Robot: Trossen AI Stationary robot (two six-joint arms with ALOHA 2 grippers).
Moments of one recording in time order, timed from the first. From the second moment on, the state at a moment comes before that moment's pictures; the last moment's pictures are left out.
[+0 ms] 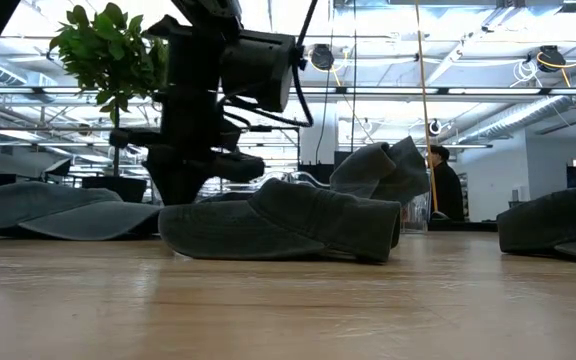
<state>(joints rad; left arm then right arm) -0.08 2.01 1.38 -1.14 -0.28 -1.31 -0.44 0.91 1.08 0.02 -0.68 0.57</state>
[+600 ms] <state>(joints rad) -0.05 2.01 1.59 -1.50 -0.19 -1.11 -0.44 0.91 1.08 0.01 -0.68 0.53</state>
